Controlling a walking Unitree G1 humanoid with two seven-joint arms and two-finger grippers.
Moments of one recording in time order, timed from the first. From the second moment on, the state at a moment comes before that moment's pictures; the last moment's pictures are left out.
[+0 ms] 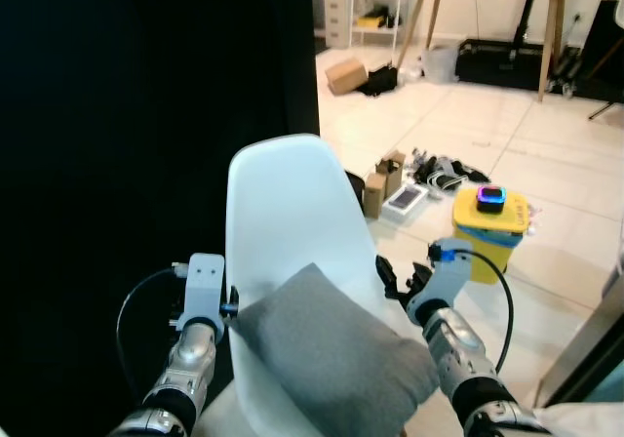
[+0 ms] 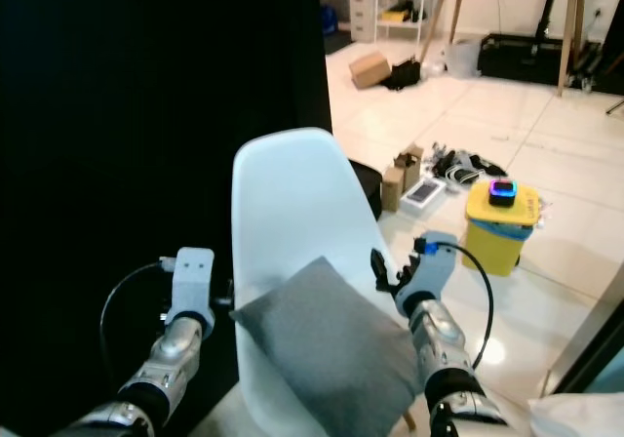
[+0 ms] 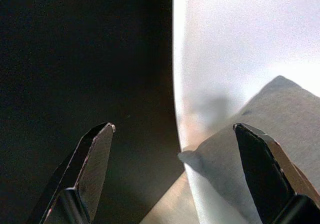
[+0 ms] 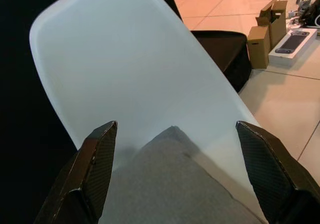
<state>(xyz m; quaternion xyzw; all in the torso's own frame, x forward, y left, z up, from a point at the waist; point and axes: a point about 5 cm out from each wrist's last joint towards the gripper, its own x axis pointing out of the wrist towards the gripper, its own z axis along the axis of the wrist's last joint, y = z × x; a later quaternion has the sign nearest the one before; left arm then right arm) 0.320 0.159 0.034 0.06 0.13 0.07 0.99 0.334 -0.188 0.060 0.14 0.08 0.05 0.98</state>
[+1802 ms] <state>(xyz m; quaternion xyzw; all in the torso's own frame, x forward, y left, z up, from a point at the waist) 0.230 0.183 -0.057 0.07 0.37 0.07 0.92 0.219 -0.208 -0.058 0.02 0.37 0.00 0.93</state>
